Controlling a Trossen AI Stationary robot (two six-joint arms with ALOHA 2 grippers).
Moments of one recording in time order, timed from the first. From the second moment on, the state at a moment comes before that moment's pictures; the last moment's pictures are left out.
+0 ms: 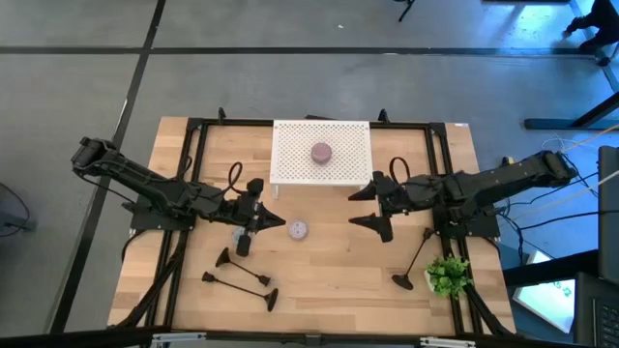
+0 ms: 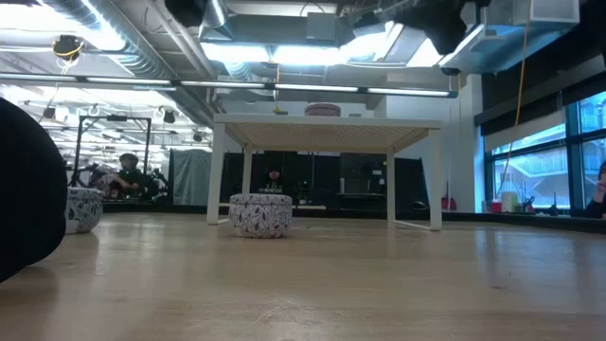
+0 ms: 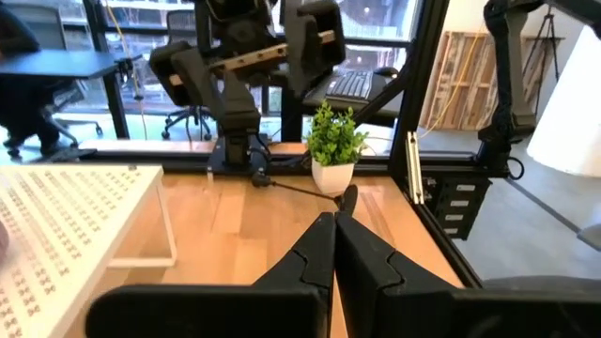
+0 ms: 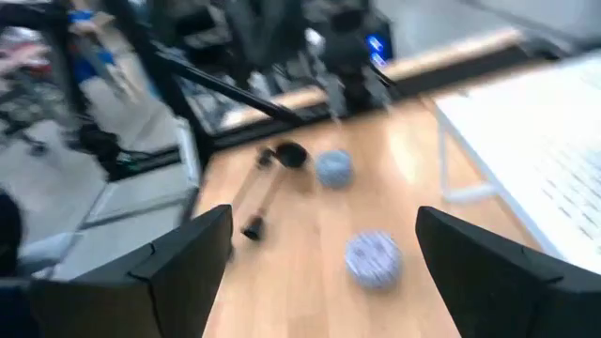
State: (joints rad) left arm -0.32 1.06 0.64 0.30 -0.24 -0.12; right arm 0.25 1.05 0.76 -0.03 0.14 0.40
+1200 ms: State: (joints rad) left arm -0.32 1.06 0.64 0.23 -0.16 -0.15; right arm 0.24 1.05 0.77 -0.02 0.15 0.44
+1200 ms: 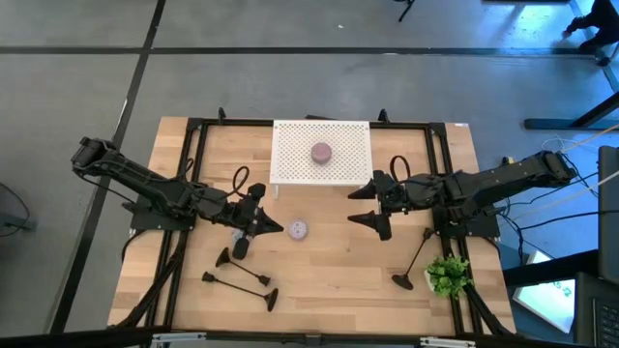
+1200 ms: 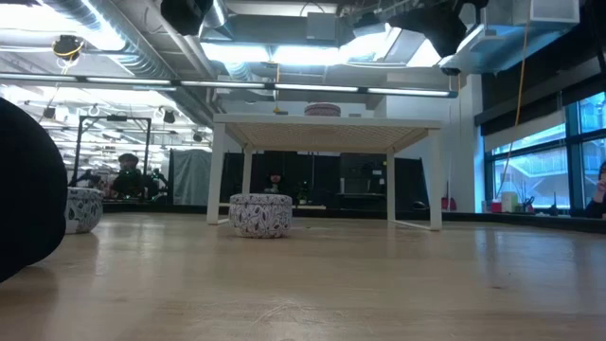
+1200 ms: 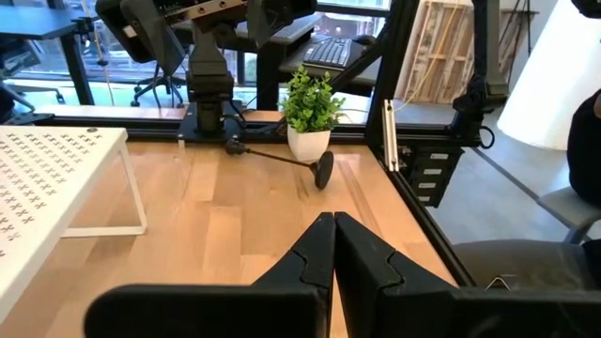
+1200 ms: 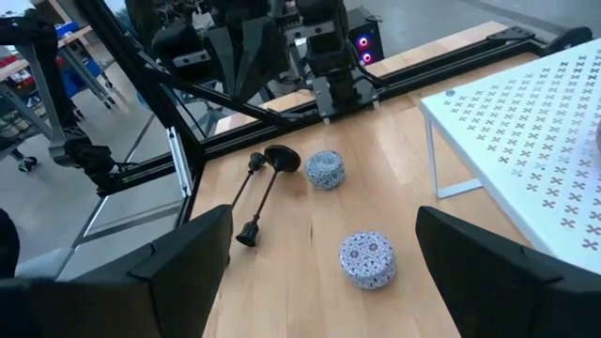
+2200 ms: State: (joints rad) left arm -0.33 1.06 0.64 0.22 -0.16 -0.17; right arm 0.27 1.09 0.76 -0.57 0.27 1.26
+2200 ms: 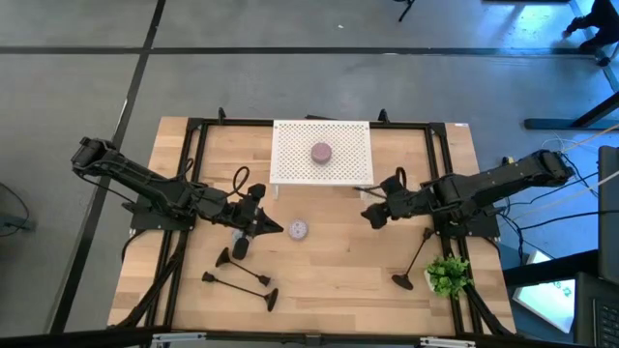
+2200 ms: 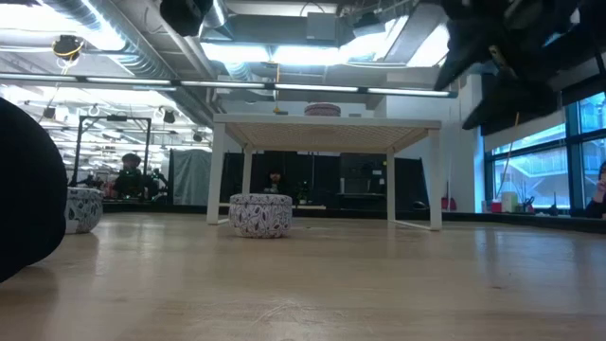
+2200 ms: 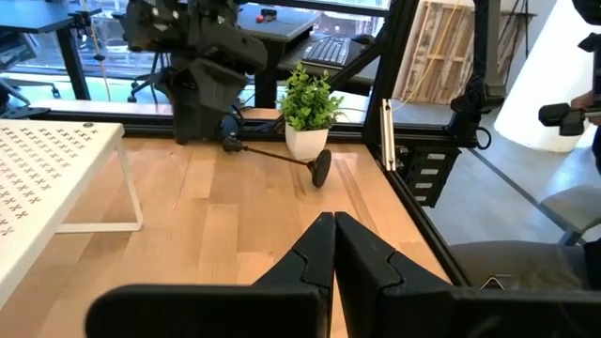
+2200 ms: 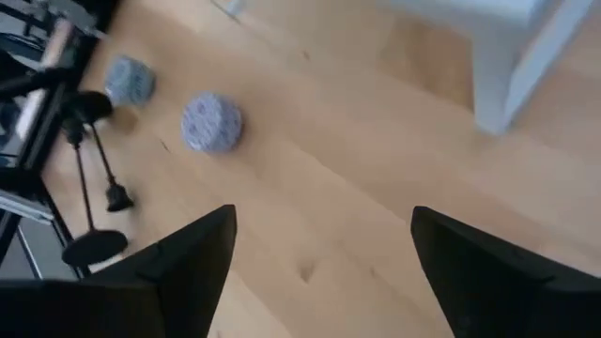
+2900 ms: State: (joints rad) left arm -0.33 1.09 0.64 0.22 -0.15 -0.17; right arm 0.51 1.23 0.76 -0.70 -0.18 1.68
